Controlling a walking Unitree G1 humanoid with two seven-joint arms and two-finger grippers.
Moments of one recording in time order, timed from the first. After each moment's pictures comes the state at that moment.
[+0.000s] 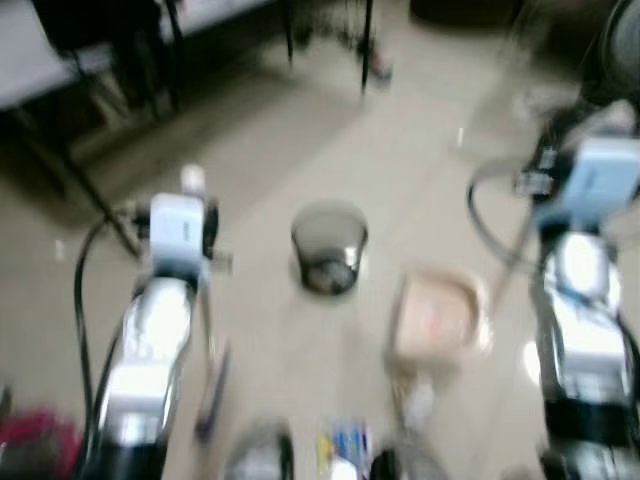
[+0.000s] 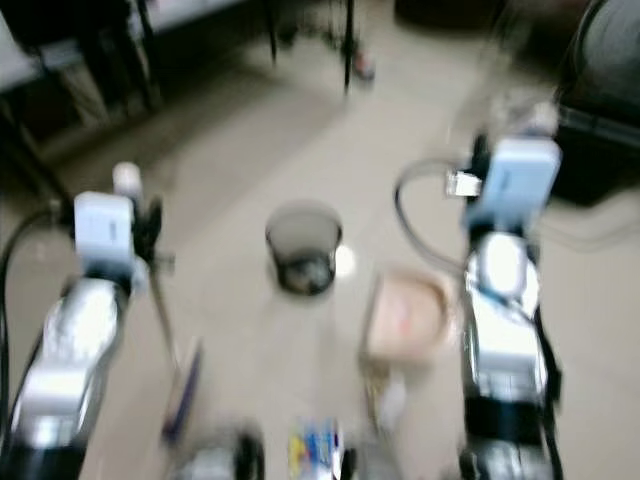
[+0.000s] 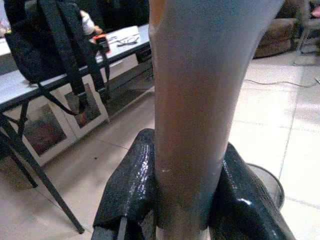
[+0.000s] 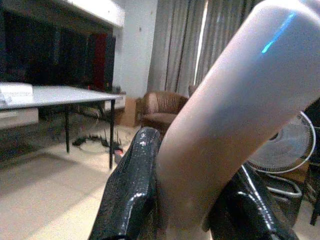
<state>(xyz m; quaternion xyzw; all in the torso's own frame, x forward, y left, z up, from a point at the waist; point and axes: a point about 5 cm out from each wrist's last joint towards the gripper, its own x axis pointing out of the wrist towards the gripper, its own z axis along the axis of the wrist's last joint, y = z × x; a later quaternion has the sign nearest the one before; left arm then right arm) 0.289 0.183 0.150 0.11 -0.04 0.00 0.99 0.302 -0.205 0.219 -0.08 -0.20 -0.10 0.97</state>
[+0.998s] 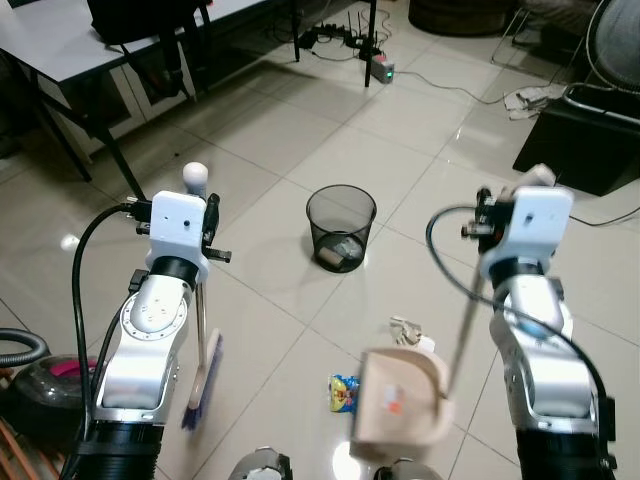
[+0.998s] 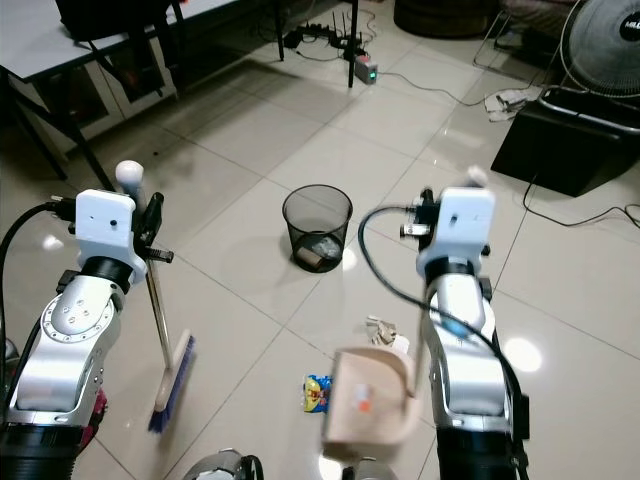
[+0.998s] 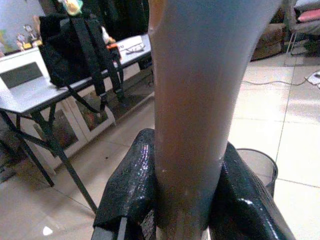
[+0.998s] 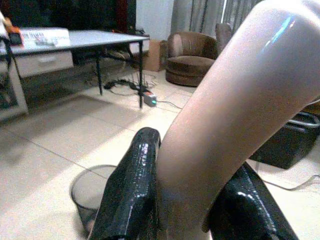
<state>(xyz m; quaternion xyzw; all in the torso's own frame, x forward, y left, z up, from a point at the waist) 0.298 0.185 0.156 0.13 -0.05 -0.01 0.99 0.289 -0.177 0.162 -0.06 -0.06 -0.07 0.99</state>
